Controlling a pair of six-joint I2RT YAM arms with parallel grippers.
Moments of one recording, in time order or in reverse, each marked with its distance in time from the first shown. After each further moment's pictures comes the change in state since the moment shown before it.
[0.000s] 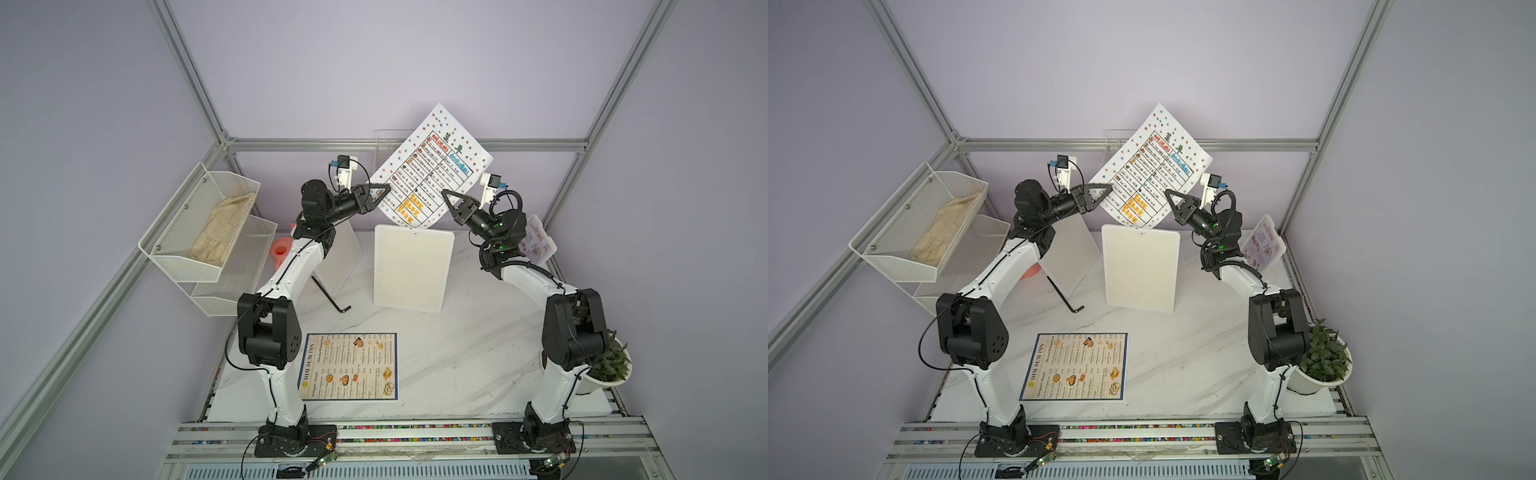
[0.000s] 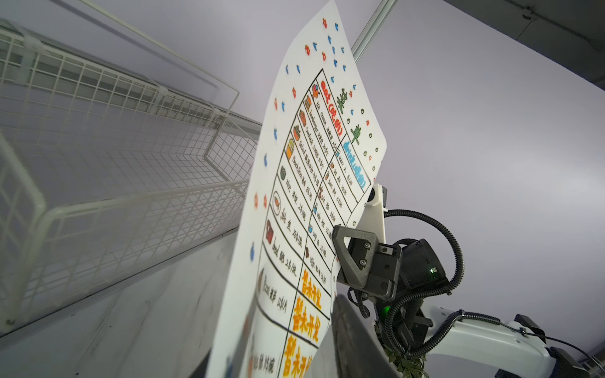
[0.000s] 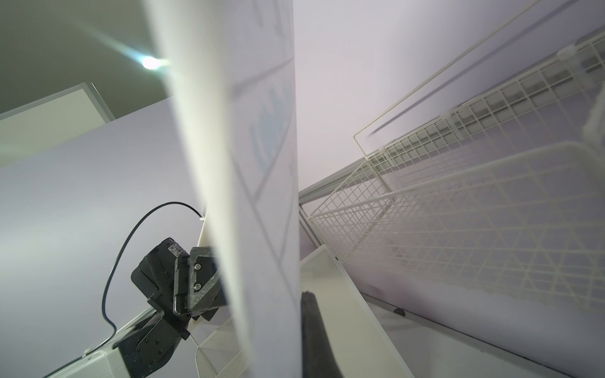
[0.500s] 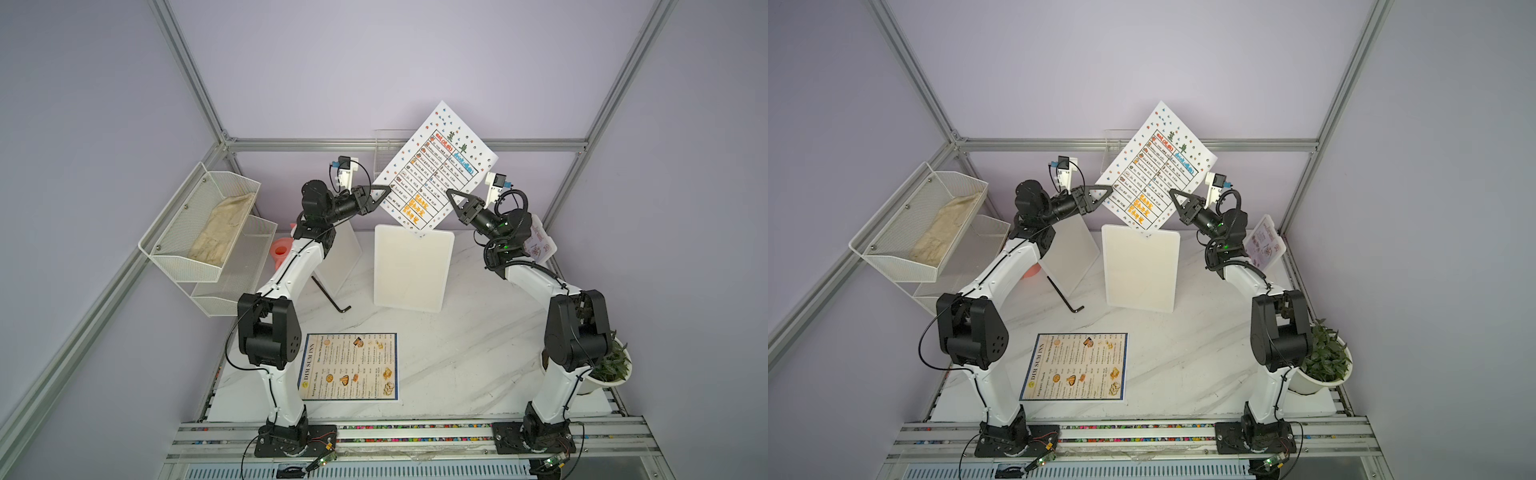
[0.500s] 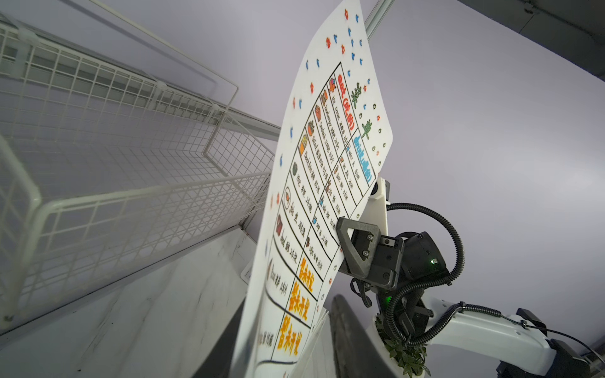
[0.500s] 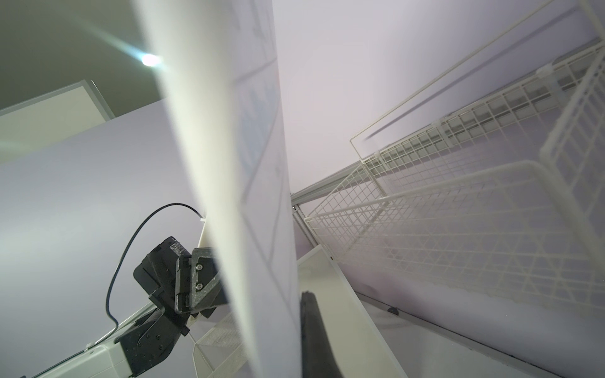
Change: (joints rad) left arm -0.001 0.000 -0.003 -0.011 0.011 0.010; right arm -0.027 -0.011 -0.007 0.002 -0.033 -0.004
